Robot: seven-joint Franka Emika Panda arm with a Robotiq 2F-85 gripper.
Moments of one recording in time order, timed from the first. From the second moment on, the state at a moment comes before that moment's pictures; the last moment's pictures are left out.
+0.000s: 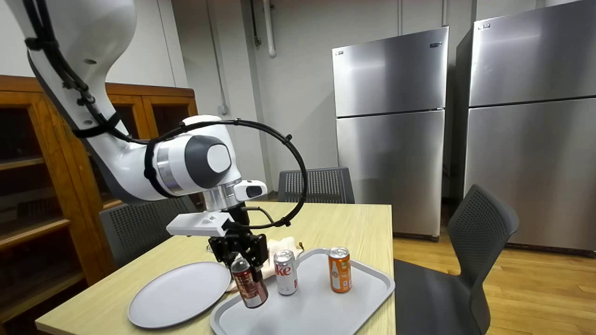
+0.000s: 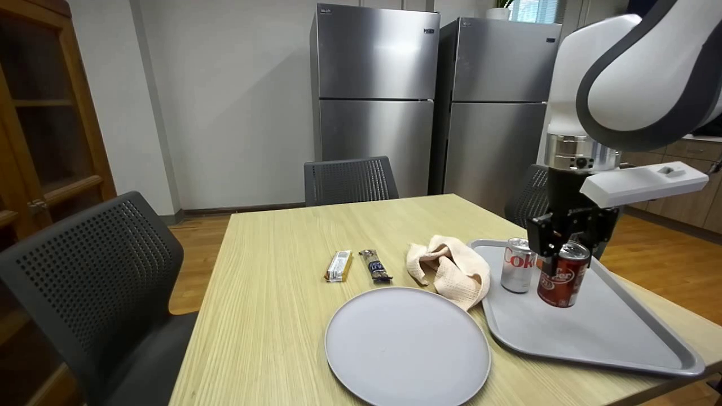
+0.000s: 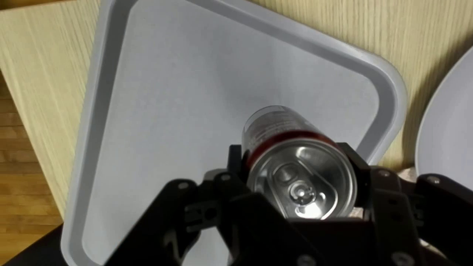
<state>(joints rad) -0.03 -0.03 -0.08 -2.73 -0.32 2.69 0.26</state>
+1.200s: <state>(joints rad) -0.10 0.15 -0.19 -2.67 -0.32 2.78 0.25</state>
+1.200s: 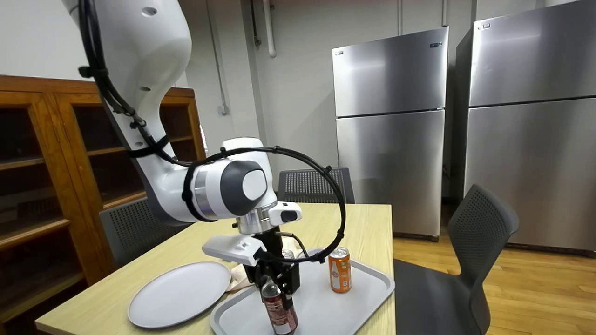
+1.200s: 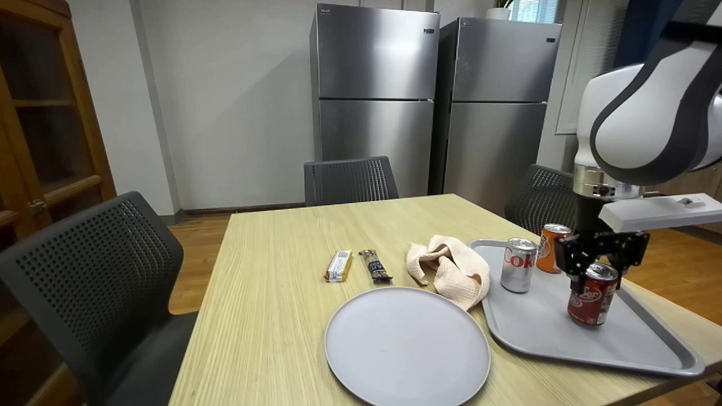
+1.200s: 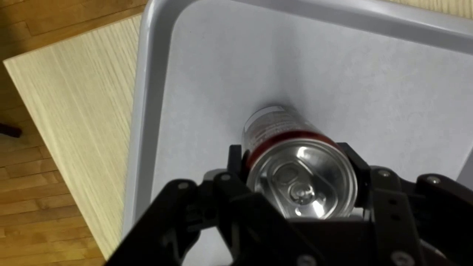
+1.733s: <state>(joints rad) -0.09 0.10 -0.20 -2.66 -0.32 2.82 0.25</state>
